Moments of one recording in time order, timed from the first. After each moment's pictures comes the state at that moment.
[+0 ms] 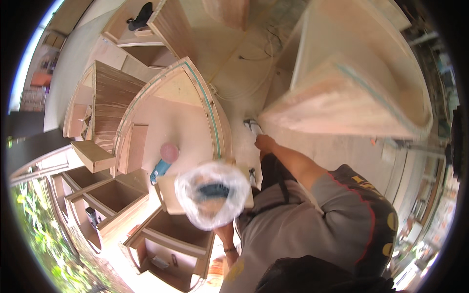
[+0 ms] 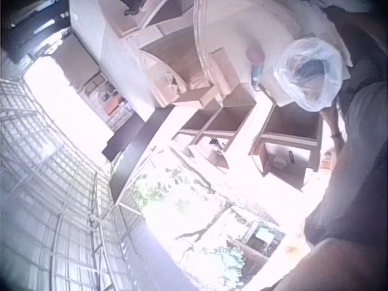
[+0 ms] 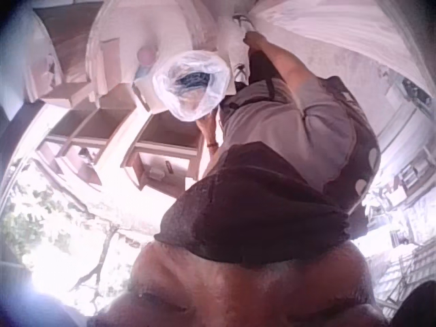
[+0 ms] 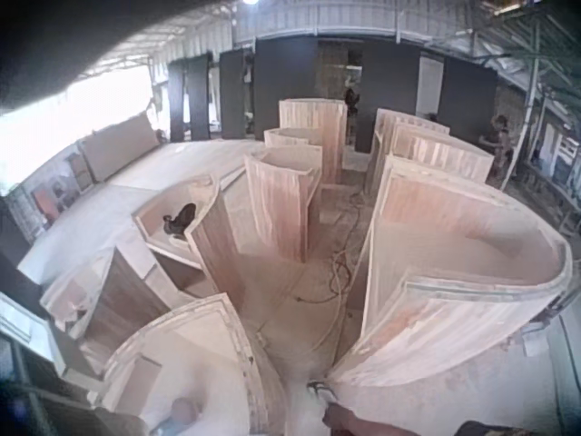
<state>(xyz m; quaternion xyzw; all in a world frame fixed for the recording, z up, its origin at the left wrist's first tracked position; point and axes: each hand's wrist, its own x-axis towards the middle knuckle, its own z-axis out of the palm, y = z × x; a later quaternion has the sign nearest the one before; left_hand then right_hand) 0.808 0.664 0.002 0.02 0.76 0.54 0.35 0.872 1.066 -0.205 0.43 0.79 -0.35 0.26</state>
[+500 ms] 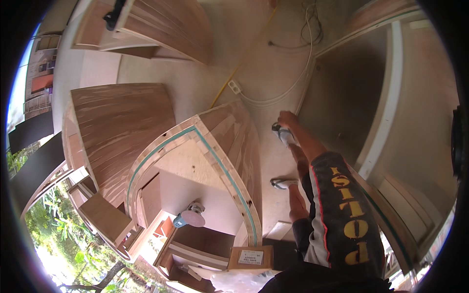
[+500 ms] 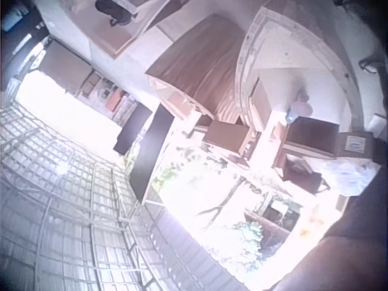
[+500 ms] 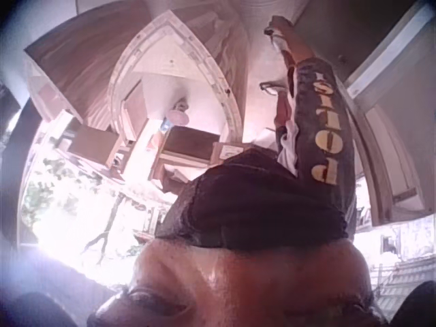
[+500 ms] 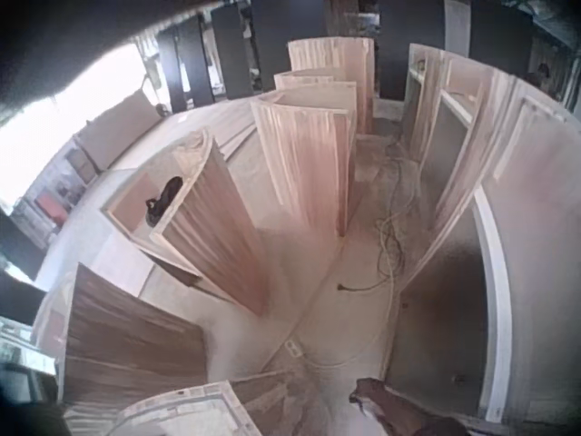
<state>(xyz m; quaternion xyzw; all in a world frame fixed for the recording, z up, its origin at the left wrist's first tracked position) 0.720 0.794 -0.077 -0.11 0.86 0.30 0.39 0.683 1.294 -0.428 0.48 0.75 -0.35 0.30</state>
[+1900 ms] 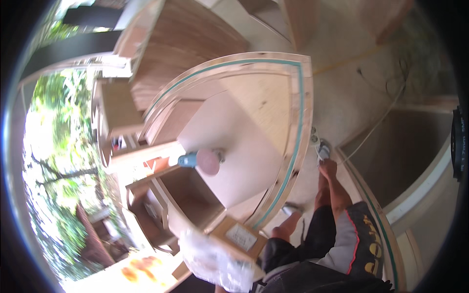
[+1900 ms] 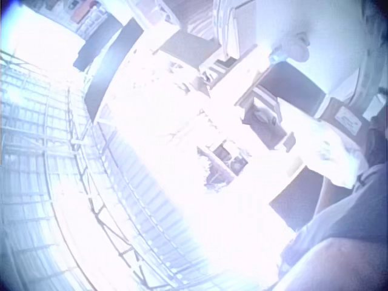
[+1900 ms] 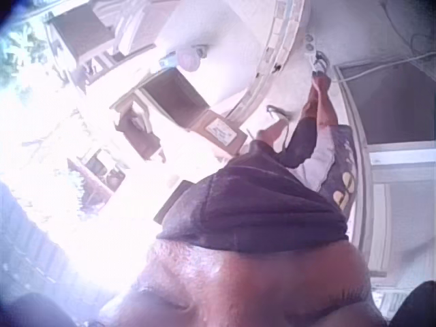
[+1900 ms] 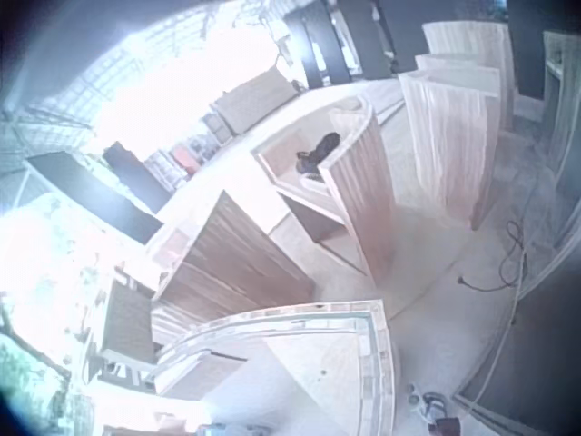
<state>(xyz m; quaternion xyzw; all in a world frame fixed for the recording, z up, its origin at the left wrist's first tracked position) 0.783 0.586 -0.149 -0.22 0.91 0.33 0.13 0.787 1.012 -0.548 0.31 0.91 -0.22 0.18</state>
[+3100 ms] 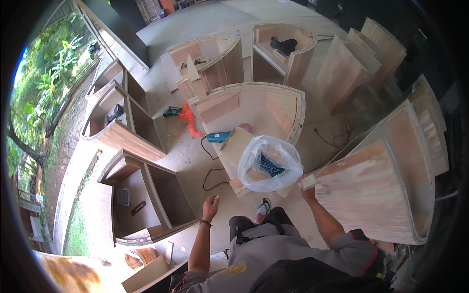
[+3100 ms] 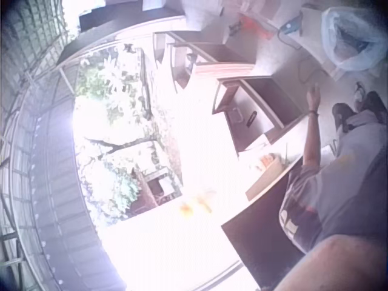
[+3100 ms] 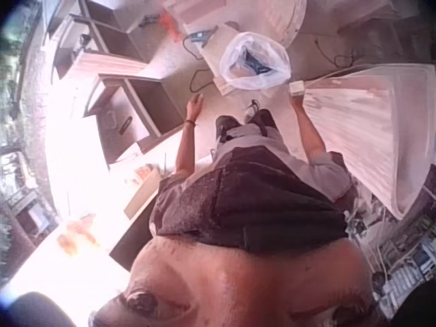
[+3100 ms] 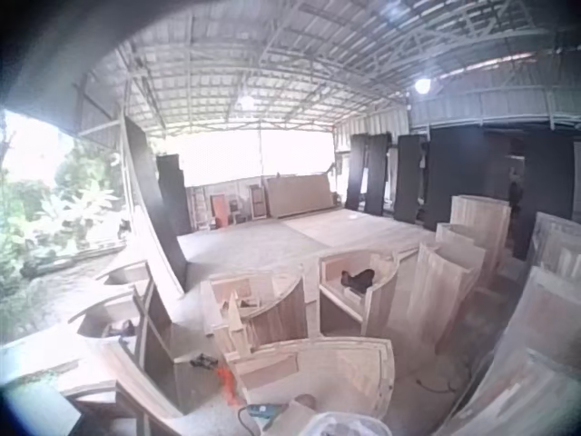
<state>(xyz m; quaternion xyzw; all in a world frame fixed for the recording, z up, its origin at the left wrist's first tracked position) 0.794 0.264 -0.186 -0.08 0.88 0.45 0.16 0.911 0.784 -0.292 0.07 0.96 -0.16 -0.23</state>
